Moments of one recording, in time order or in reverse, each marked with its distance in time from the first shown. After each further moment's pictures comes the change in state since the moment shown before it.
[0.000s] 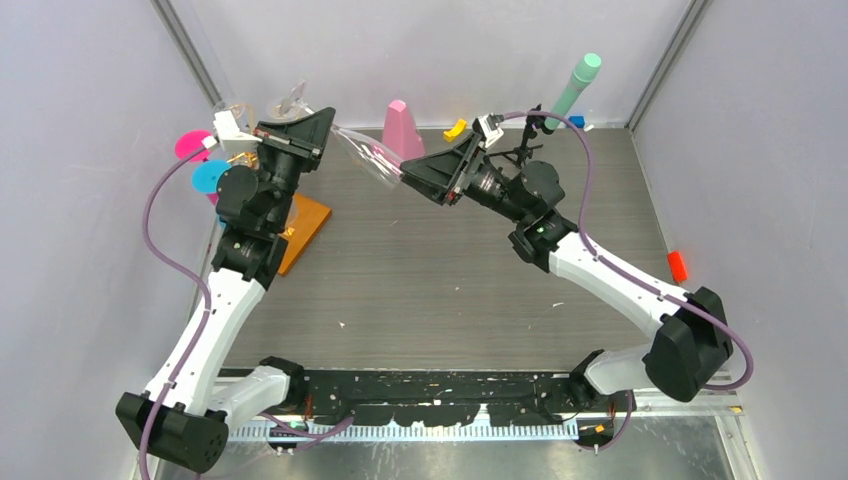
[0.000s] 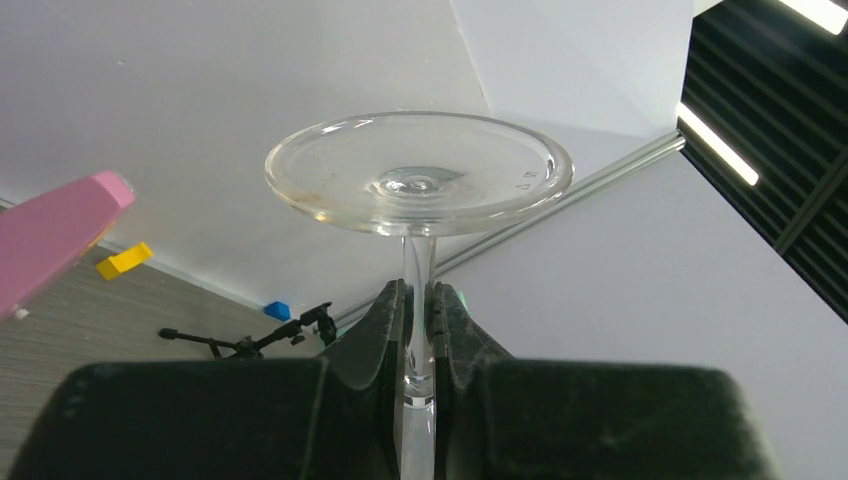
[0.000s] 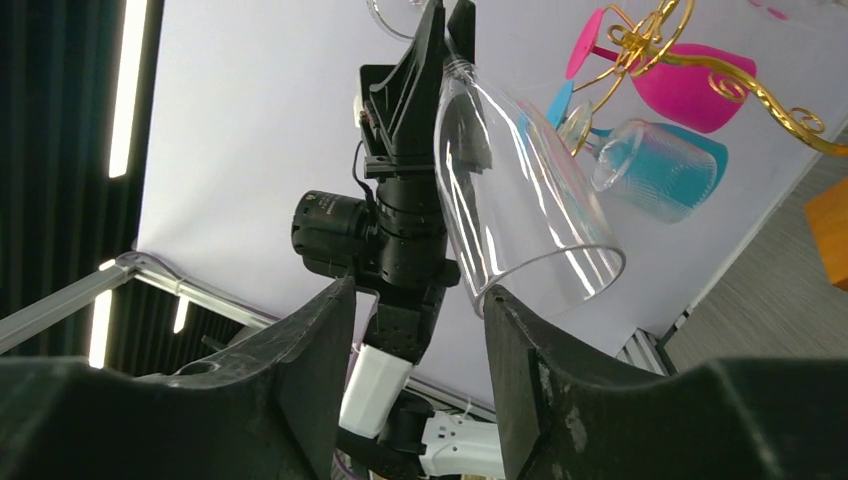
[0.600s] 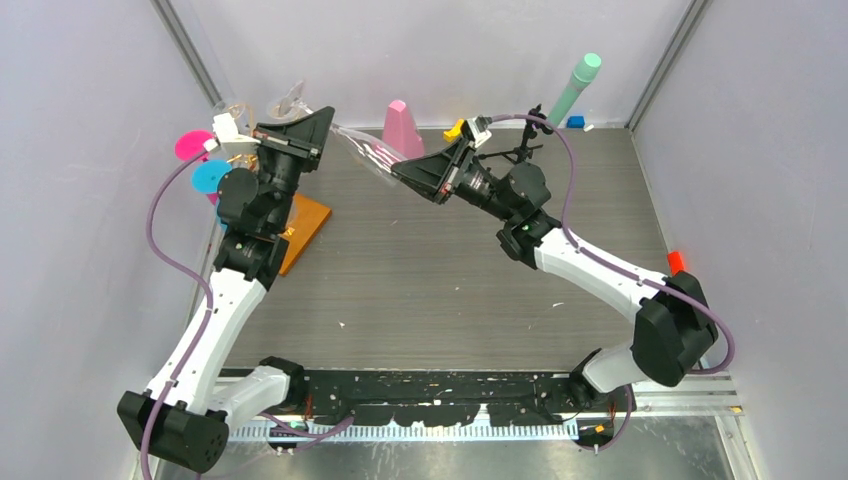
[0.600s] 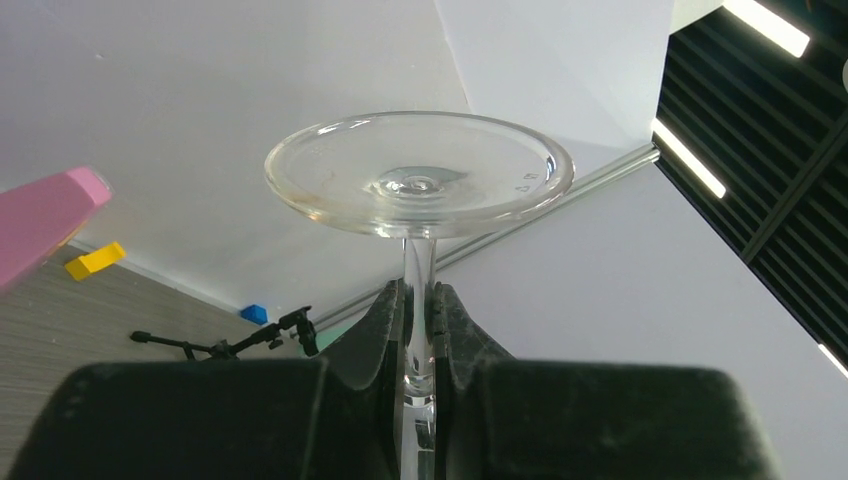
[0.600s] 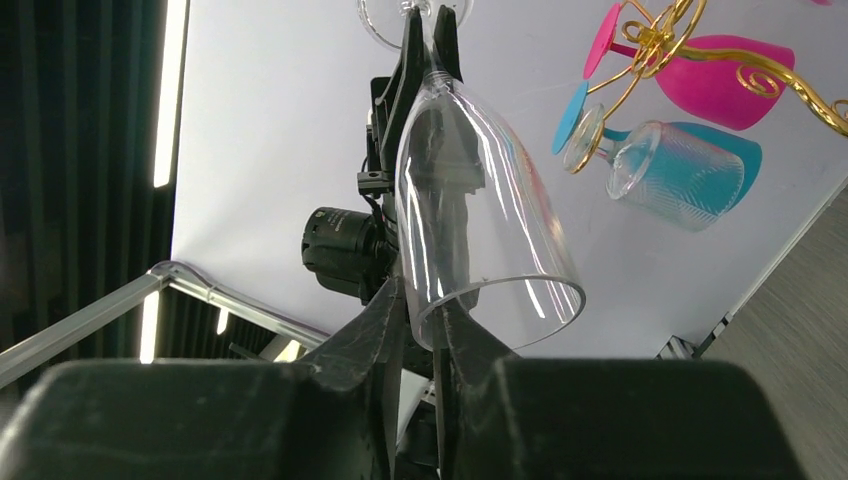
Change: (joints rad) left arm 0.000 0.000 -0.027 0.048 0.006 -0.066; right arm 0.014 0.098 0.000 0.153 0.006 0.101
